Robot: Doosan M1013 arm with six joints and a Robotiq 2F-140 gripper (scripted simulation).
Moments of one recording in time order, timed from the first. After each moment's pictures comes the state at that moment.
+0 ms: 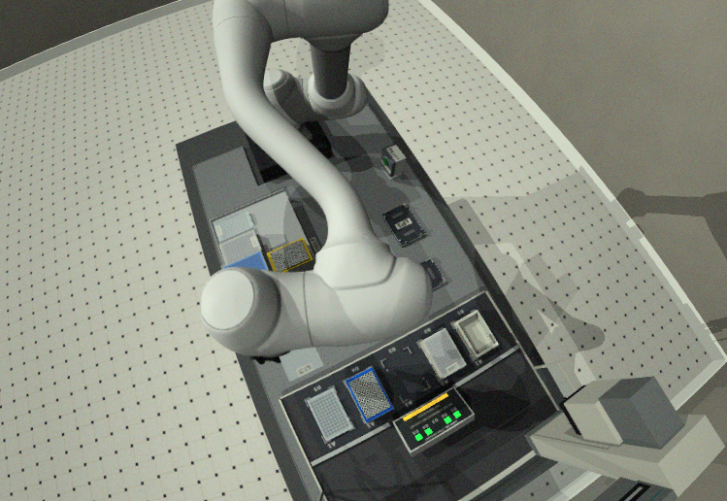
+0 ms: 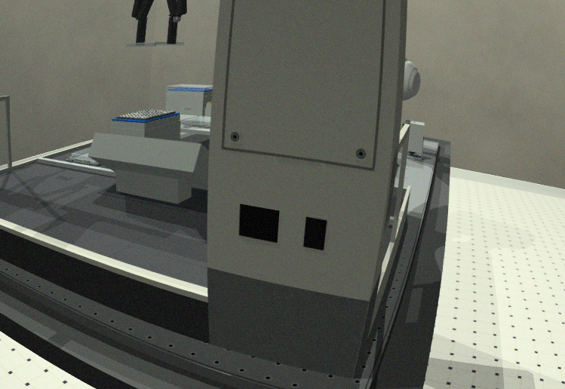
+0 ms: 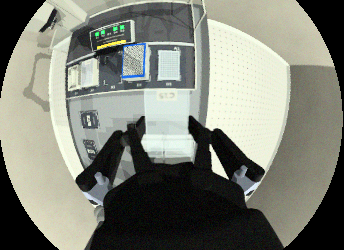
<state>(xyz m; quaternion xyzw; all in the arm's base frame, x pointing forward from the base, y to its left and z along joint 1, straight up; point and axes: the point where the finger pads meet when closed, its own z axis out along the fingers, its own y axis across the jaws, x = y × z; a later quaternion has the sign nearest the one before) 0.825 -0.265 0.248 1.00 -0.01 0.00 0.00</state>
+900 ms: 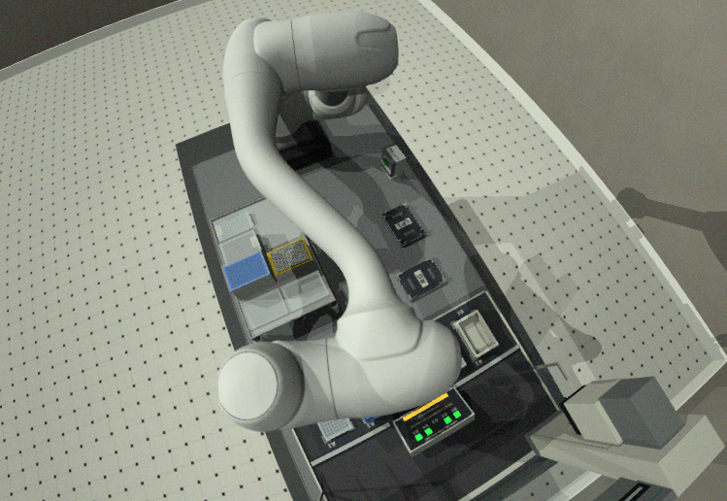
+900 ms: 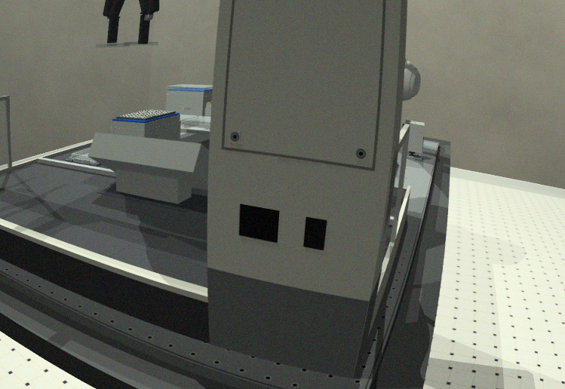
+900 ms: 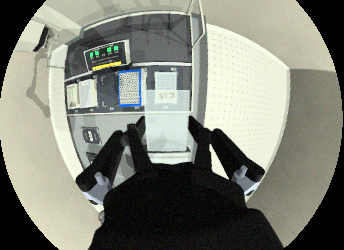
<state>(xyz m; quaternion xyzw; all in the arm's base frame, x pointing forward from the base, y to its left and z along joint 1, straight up) 0.921 -0.280 0.249 1.00 -0.01 0.00 0.00</state>
